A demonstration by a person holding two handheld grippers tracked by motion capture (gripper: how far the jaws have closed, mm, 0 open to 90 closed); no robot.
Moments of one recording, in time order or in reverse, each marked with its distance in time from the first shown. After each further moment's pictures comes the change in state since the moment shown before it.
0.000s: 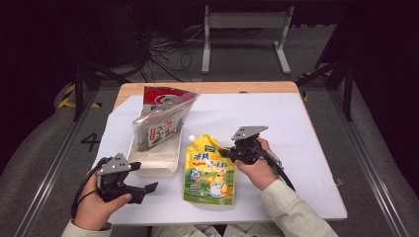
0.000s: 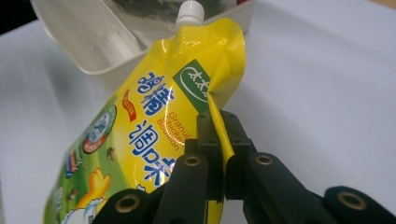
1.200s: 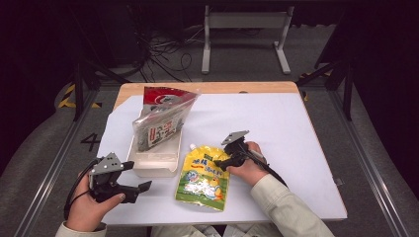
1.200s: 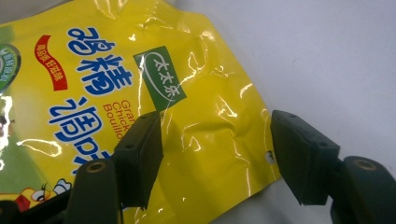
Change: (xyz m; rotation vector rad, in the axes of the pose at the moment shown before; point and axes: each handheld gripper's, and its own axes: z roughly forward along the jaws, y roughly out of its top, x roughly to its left) left arm 0.007 -0.004 -0.013 0.000 0.037 -0.008; right arm -0.022 -0.031 0.067 0.208 -0.098 -0.002
